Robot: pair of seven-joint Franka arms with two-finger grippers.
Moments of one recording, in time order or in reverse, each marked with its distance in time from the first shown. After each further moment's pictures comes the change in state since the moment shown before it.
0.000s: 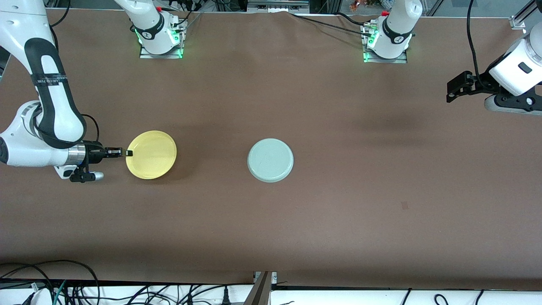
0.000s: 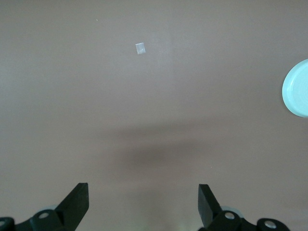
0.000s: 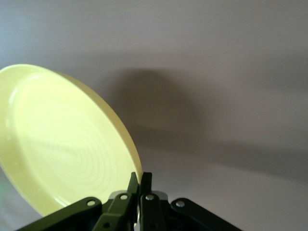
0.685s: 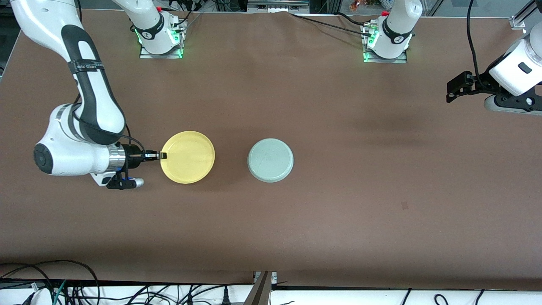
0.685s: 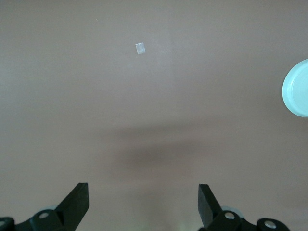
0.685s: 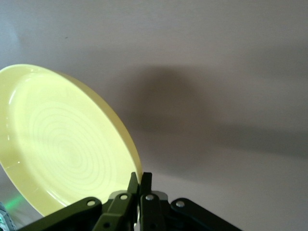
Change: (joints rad) left arm 0.000 0.001 0.000 0.000 0.000 0.000 0.000; right arm 0.217 0.009 0.012 0.100 0.040 -0.008 0.230
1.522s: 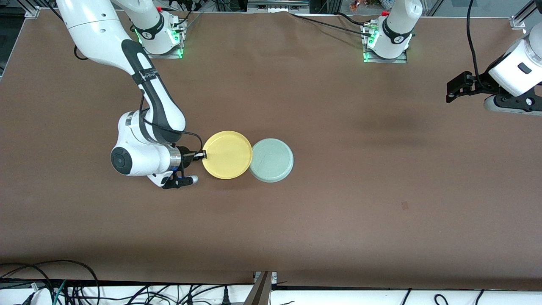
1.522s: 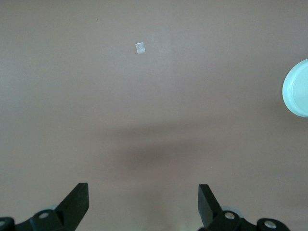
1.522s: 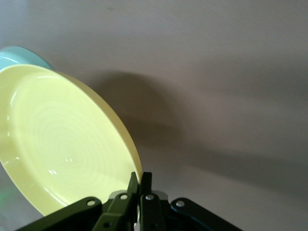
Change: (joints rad) left arm 0.000 0.002 0.000 0.000 0.000 0.000 0.000; right arm 0.170 0.114 0.040 0.031 0.005 0.156 0.010
